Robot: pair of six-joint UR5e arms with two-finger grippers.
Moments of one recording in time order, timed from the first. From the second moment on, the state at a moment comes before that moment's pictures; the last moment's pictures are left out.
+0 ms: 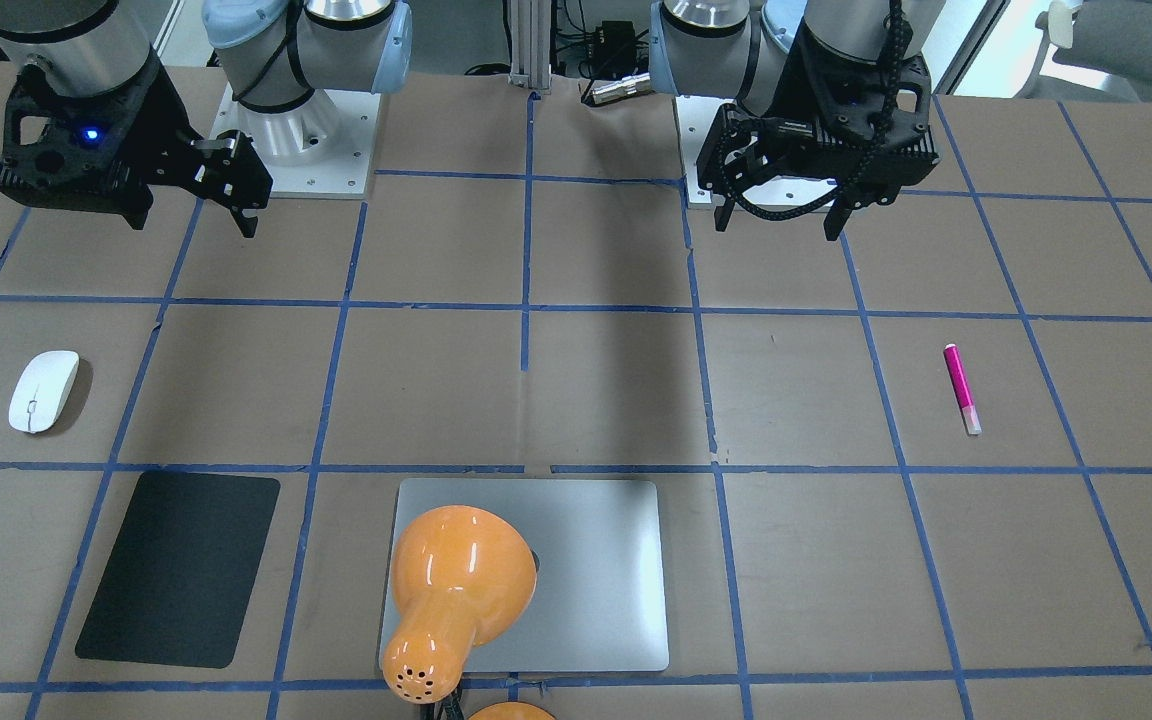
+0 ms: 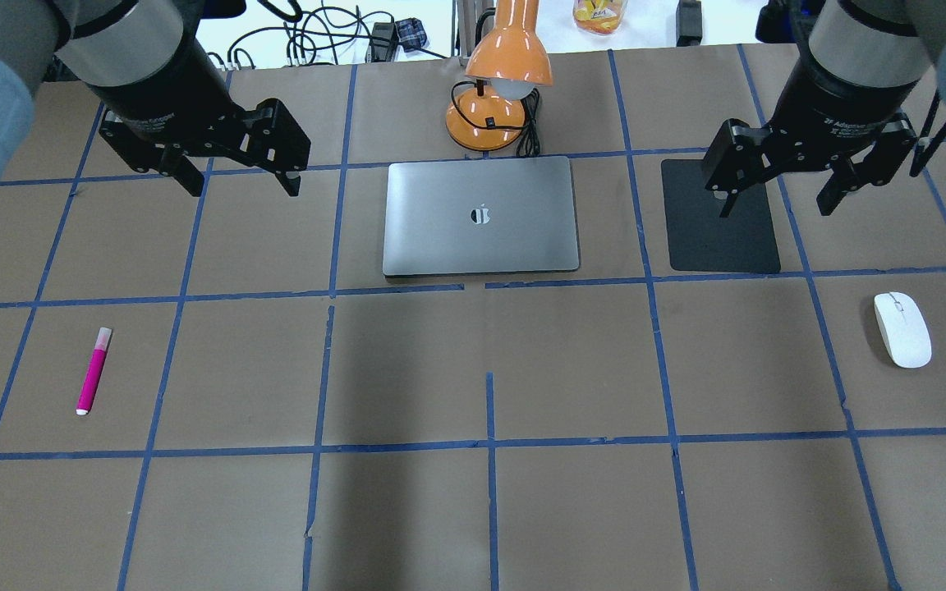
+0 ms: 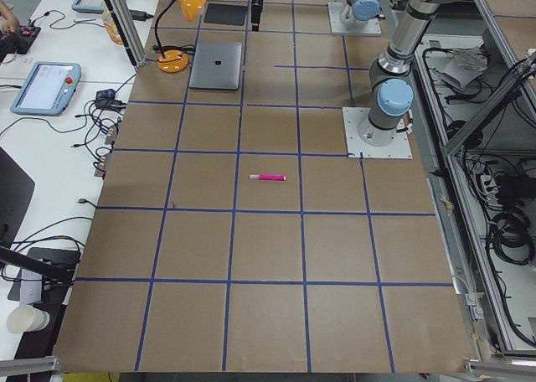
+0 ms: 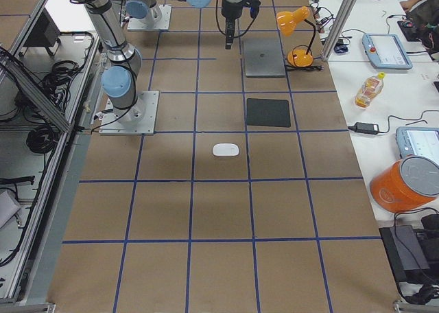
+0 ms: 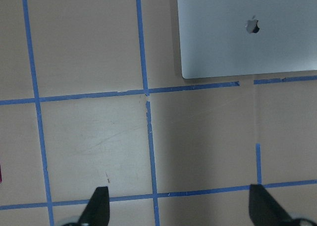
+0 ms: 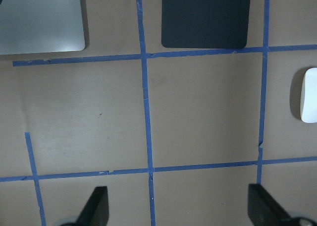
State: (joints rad) left arm -1.63 -1.54 -1.52 -1.59 1.55 0.00; right arm 1.51 -1.62 1.60 -1.49 -1.60 -0.01
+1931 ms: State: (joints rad) left arm -1.26 -1.52 -1.73 -1.52 1.64 0.37; right arm 0.95 -1.41 1.92 -2.08 -1.61 -0.54
